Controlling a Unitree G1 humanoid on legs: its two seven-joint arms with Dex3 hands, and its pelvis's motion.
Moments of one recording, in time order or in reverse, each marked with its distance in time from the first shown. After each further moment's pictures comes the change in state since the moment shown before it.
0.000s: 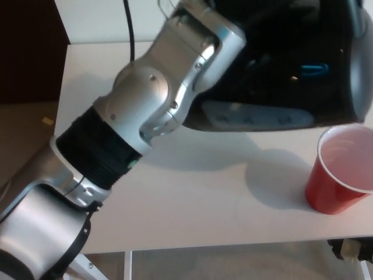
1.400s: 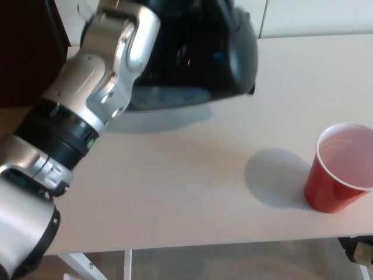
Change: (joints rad) left_arm -0.038 0.127 0.070 0.271 -0.241 0.073 -0.026; right_arm 0.030 -0.033 -0.020 -0.014 0.027 0.004 -0.008
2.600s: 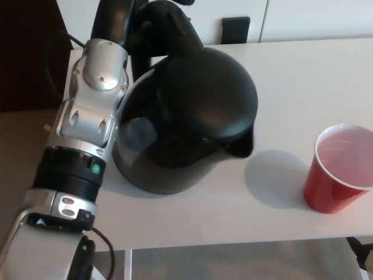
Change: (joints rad) left_arm 0.244 -0.201 0.466 0.057 -0.521 0.001 -0.278; right_arm 0.052 -0.006 -0.095 -0.001 0.034 -0.022 0.000
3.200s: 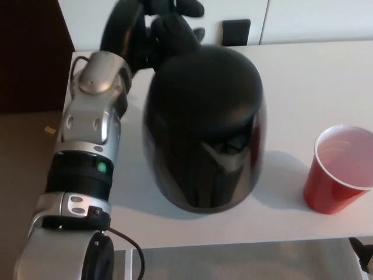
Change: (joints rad) left_arm -0.002 -0.134 0.258 0.043 -0.240 0.052 -0.257; right_arm 0.017 0.003 -0.032 0.000 0.006 -0.005 -0.002
